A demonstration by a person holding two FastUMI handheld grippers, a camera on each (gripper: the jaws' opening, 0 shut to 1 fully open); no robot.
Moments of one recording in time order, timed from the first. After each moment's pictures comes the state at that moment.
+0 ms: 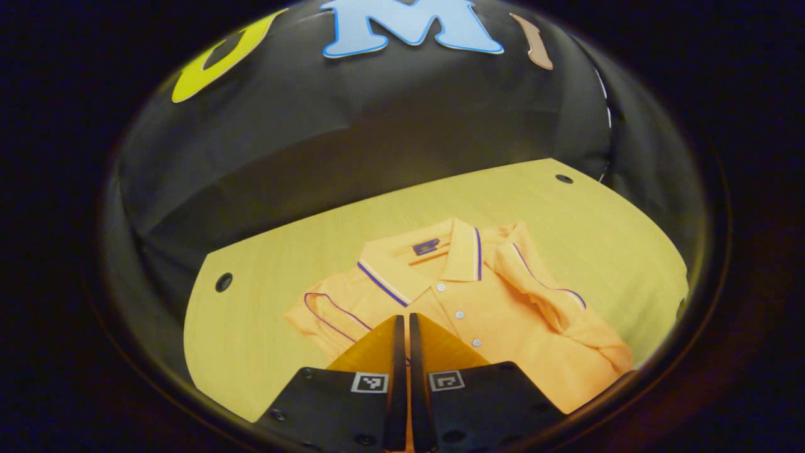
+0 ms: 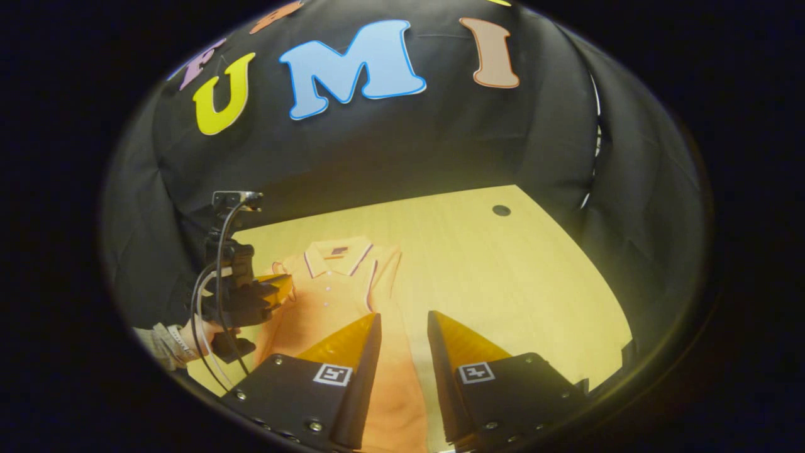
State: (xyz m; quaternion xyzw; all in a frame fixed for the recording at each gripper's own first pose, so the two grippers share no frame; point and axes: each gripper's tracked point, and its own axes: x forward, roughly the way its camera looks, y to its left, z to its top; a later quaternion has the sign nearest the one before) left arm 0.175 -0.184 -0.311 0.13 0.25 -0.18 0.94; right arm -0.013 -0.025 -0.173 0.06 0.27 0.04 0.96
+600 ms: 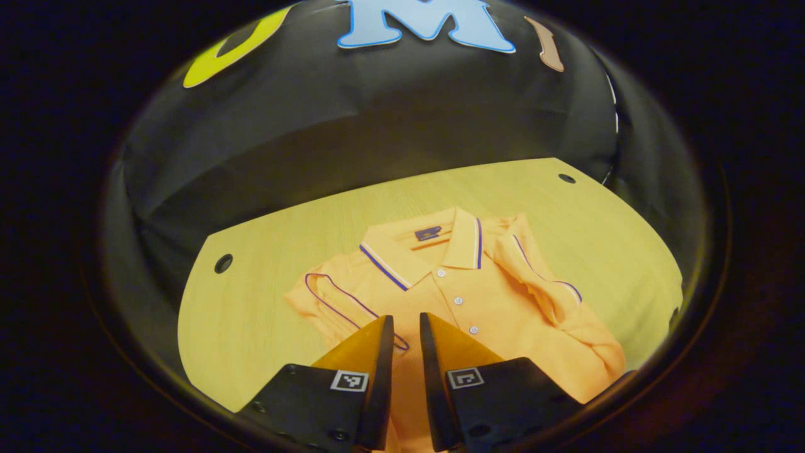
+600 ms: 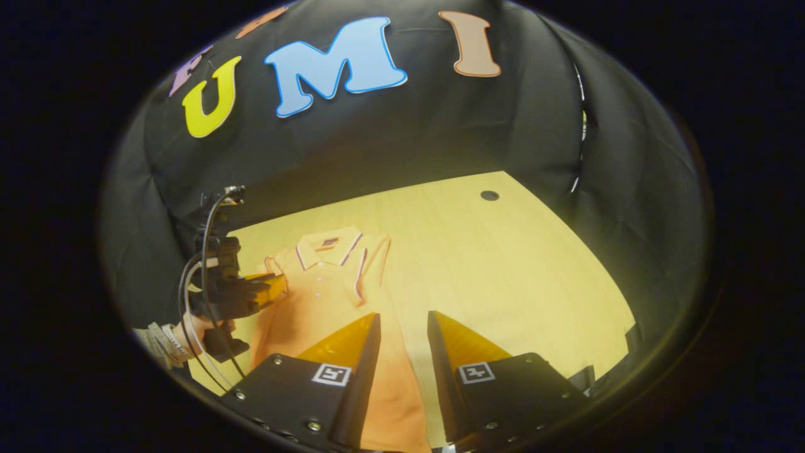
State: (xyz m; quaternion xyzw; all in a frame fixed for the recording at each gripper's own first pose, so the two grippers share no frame) left arm 0.160 -0.161 -0.313 0.11 0.28 -0.17 0.94; right arm -0.025 -0.027 -0.199 0.07 0.29 0.04 0.95
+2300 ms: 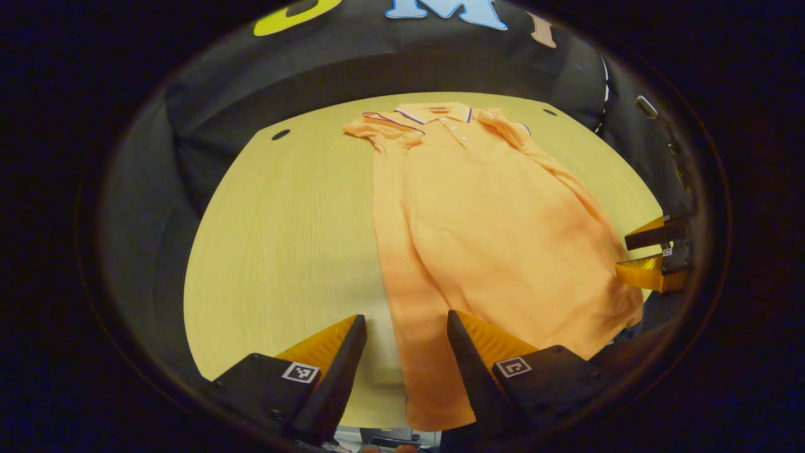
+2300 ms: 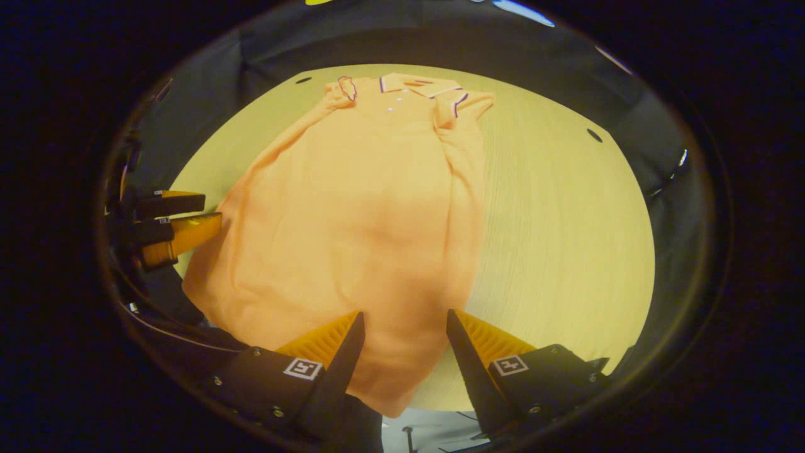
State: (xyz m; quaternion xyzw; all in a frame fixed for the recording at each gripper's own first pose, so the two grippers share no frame) left arm -0.118 -0.026 -0.417 0.10 0.42 -0.12 0.89; right arm -0.143 0.011 -0.381 -0.15 0.49 0.19 0.84
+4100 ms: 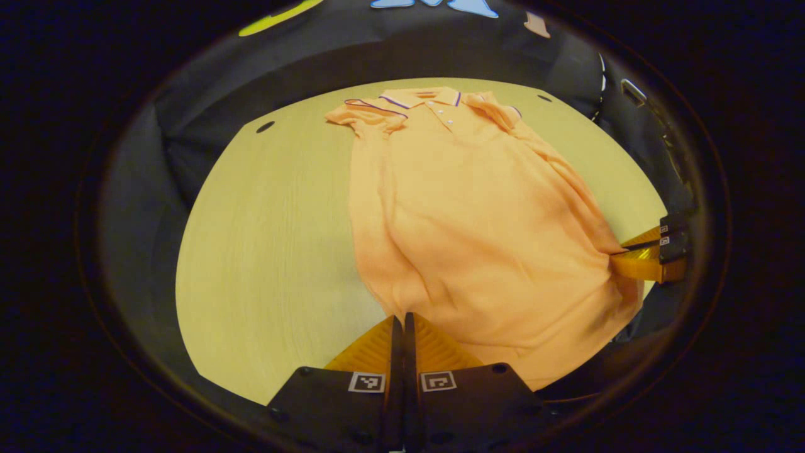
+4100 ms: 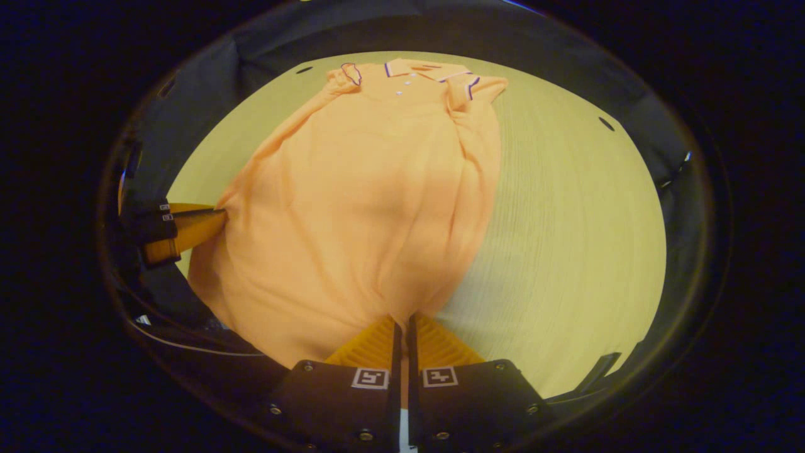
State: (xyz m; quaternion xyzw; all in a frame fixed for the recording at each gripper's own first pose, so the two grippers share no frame) left arm -0.111 -0.048 -0.415 0.10 0.44 -0.12 0.89; right arm -0.138 0.027 -0.380 -0.11 0.51 0.19 0.83
